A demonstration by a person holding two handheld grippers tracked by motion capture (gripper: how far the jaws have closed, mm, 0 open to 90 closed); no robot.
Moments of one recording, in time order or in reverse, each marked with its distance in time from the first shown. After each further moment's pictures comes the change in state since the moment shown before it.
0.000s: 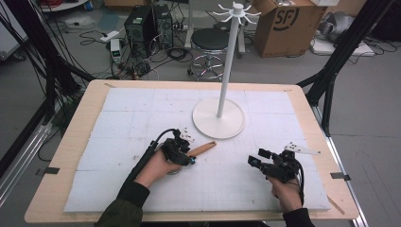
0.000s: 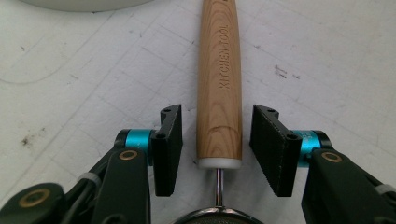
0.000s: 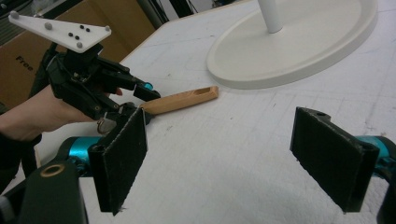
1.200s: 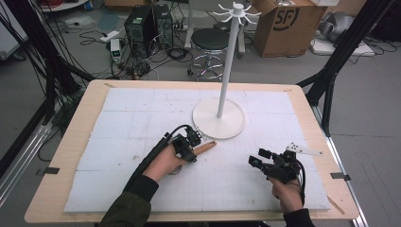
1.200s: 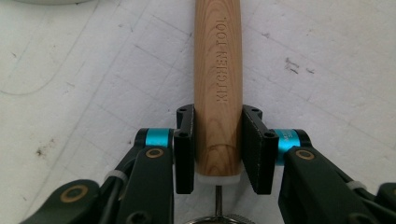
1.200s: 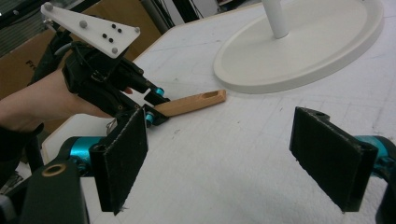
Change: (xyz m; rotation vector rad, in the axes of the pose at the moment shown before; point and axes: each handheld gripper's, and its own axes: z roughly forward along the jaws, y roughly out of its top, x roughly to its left) left arm -0.014 0.038 0.012 0.272 0.084 0.101; right arm 0.002 0.001 -0.003 -0.020 0.022 0.001
